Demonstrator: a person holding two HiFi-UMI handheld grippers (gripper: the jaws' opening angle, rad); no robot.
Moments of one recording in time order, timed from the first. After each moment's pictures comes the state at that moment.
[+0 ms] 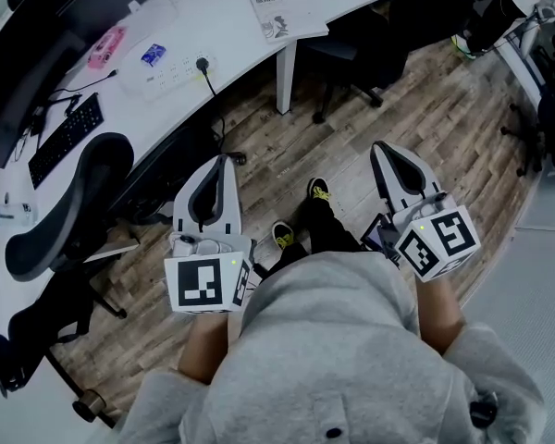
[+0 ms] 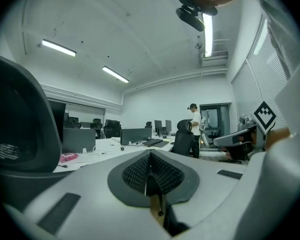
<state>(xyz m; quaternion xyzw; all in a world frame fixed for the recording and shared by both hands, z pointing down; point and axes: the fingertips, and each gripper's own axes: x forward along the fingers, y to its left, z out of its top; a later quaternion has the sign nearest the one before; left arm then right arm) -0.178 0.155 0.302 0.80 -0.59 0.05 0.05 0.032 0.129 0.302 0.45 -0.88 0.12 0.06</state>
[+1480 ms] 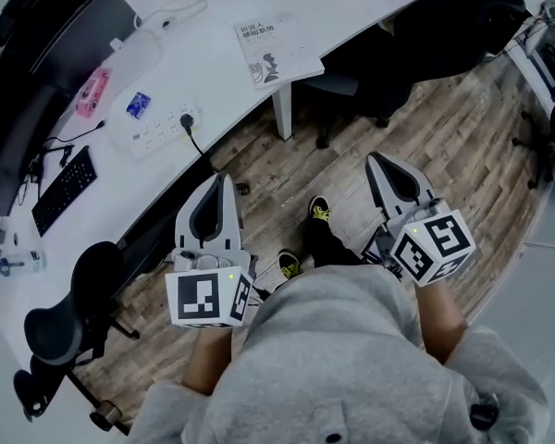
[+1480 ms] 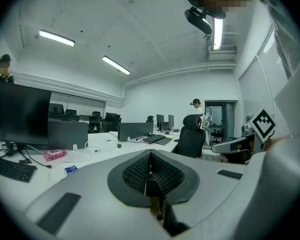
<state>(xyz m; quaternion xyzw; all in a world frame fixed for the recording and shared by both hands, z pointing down) -0.146 0.012 0.317 0.80 -0.59 0.06 0.09 0.065 -0.019 0.337 0.46 -0.87 0.17 0.07</state>
